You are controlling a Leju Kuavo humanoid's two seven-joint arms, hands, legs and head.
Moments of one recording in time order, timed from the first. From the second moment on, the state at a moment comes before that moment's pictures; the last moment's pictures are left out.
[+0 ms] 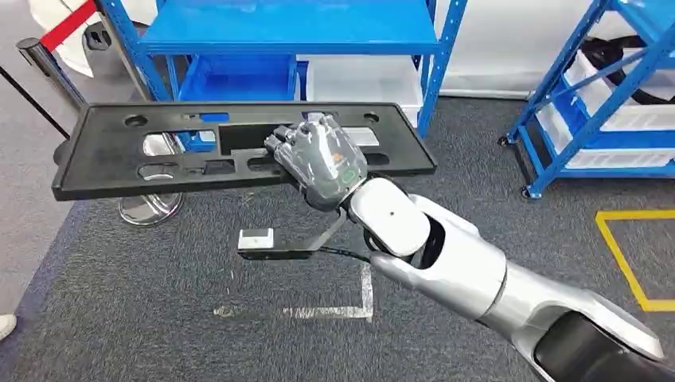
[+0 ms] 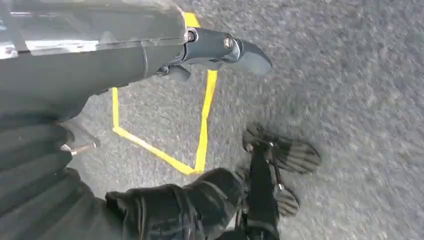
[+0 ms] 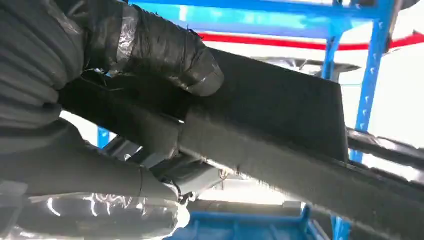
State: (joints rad) left arm -0.09 0.19 -0.72 -0.19 1.10 0.18 0.02; right arm -0.95 -0.09 1.10 -1.36 1.06 -0.02 0.13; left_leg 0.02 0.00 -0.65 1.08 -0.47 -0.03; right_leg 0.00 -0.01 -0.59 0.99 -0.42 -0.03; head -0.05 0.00
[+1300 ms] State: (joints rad) left arm -0.09 0.20 -0.72 -0.19 1.11 0.16 0.02; right arm -0.95 -0.04 1.10 -1.28 1.09 -0.03 0.11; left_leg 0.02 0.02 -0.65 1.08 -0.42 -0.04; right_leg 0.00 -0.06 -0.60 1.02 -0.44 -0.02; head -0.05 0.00
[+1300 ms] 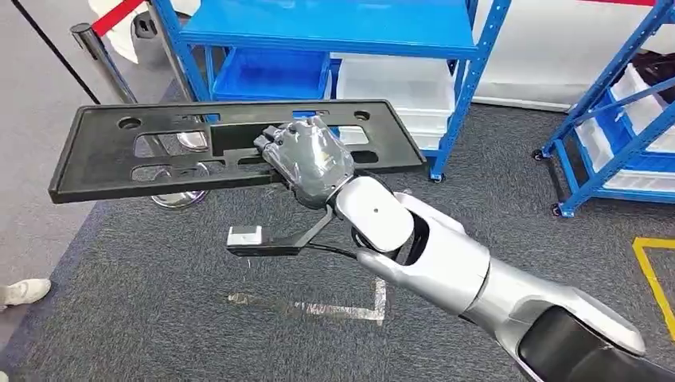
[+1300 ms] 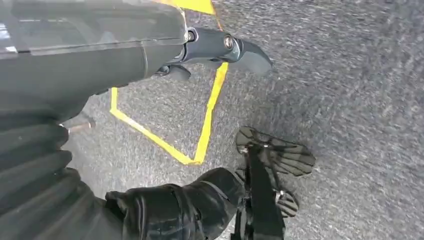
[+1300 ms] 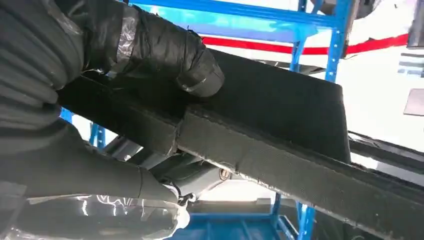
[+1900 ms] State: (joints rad) left arm -0.10 0.20 -0.72 -0.19 1.11 0.16 0.02; right arm -0.95 -0.03 1.10 -1.26 1.09 -0.03 0.11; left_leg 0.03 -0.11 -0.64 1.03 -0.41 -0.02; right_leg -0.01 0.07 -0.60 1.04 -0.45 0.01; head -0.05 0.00
